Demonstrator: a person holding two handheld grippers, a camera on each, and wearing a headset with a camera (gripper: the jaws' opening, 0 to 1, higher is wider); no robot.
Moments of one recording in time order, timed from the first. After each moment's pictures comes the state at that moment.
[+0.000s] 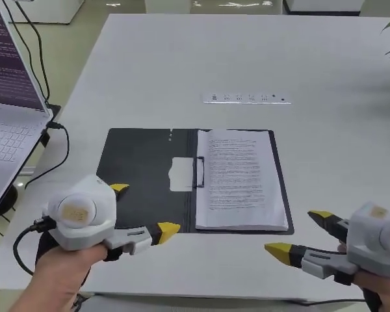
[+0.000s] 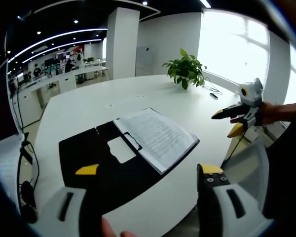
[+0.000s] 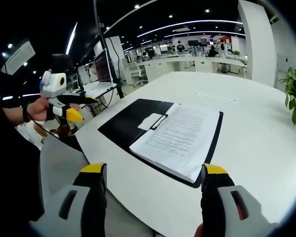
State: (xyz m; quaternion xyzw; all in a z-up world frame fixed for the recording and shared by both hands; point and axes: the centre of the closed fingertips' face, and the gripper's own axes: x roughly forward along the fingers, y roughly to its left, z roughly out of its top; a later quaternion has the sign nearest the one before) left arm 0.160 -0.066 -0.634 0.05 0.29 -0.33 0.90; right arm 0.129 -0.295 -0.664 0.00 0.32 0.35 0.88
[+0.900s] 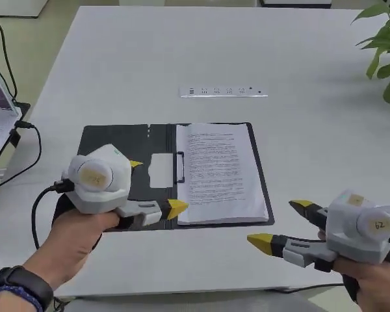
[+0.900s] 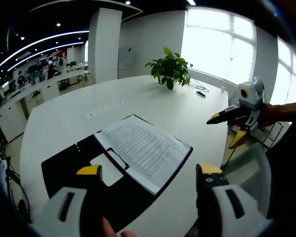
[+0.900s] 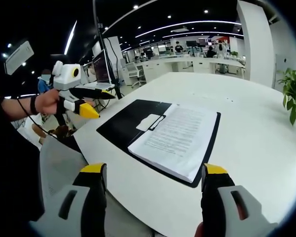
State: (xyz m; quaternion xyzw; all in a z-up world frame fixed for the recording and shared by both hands) left arm 0.197 -0.125 -0.634 0.06 0.28 -0.40 0.87; right arm 0.129 -0.298 -0.661 -0.01 0.31 0.34 0.89
